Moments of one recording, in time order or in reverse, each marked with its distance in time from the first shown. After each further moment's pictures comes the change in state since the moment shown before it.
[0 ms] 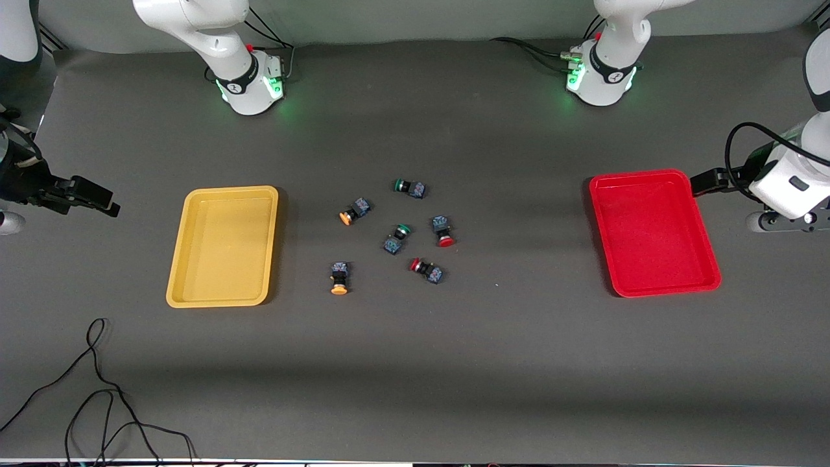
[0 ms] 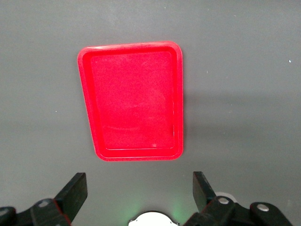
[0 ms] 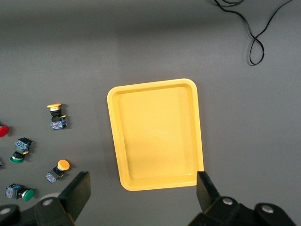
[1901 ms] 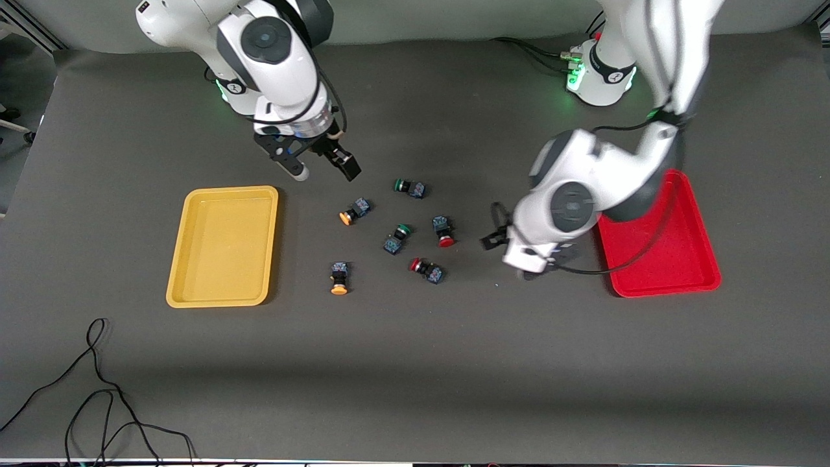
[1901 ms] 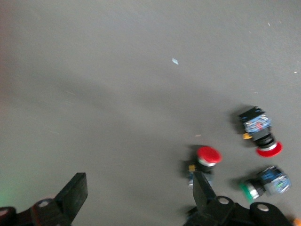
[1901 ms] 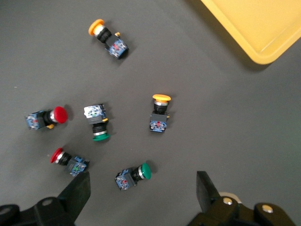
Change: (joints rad) left arm -0.531 0.441 -0.028 -0.005 -0.144 0.489 -0.975; right arm 0.729 -0.034 0.020 -0.476 0.000 0.437 1.405
